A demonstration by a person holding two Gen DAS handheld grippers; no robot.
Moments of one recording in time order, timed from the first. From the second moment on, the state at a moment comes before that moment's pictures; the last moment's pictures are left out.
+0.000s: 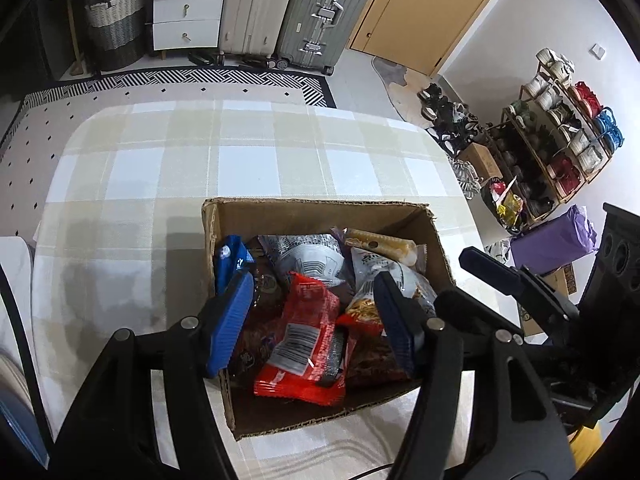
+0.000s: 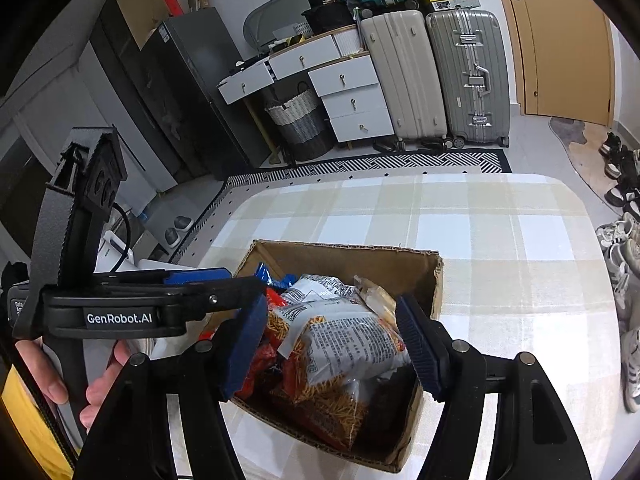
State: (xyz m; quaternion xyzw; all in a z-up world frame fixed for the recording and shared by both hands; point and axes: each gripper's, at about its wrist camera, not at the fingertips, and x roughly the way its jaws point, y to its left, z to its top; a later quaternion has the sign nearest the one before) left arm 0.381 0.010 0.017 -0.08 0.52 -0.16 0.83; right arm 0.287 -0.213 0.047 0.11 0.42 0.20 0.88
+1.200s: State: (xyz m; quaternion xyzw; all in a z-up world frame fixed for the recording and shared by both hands) left arm 0.070 0.032 0.172 -0.07 0.32 -0.12 0.94; right arm 0.057 -0.199 0.181 0.06 0.26 0.23 0.94
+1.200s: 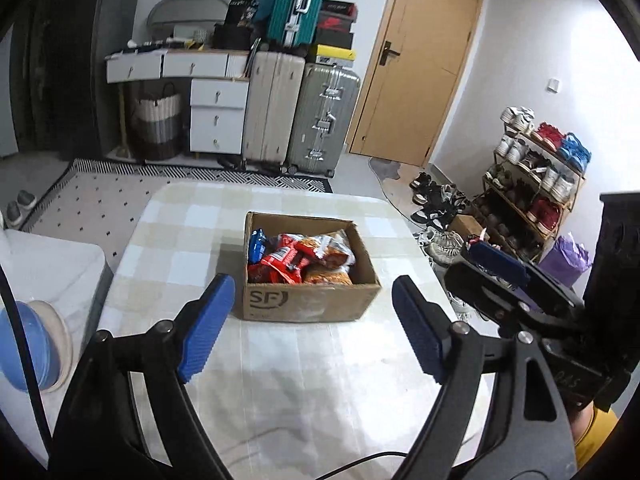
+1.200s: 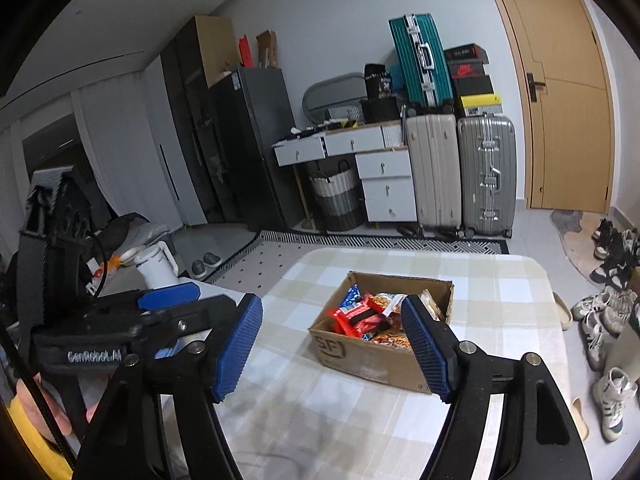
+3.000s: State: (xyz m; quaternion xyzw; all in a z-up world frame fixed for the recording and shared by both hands) left arm 0.000 -0.008 0.045 0.06 0.20 -0.01 0.98; right arm -0.042 -0.224 0.062 0.04 0.17 0.15 0.97
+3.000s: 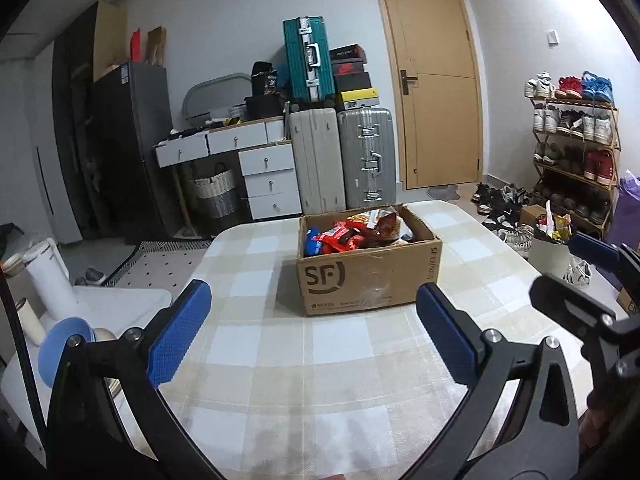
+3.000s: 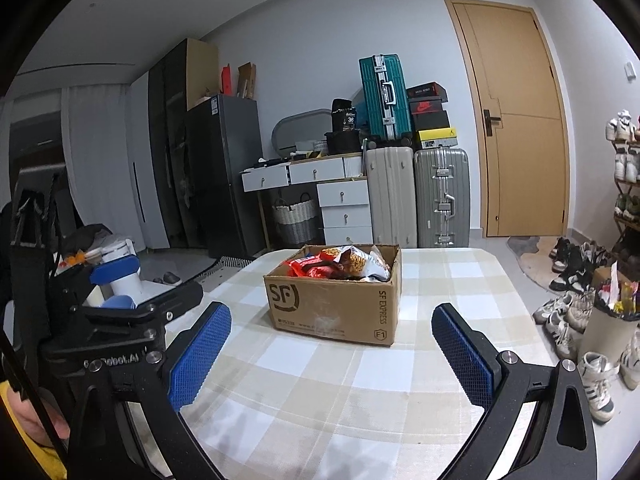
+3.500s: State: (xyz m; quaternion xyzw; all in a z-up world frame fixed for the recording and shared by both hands) left arm 0.005 0.015 0.037 0.01 0.21 -0.01 0.98; right arm -0.045 -0.223 0.057 0.04 0.17 0.15 0.97
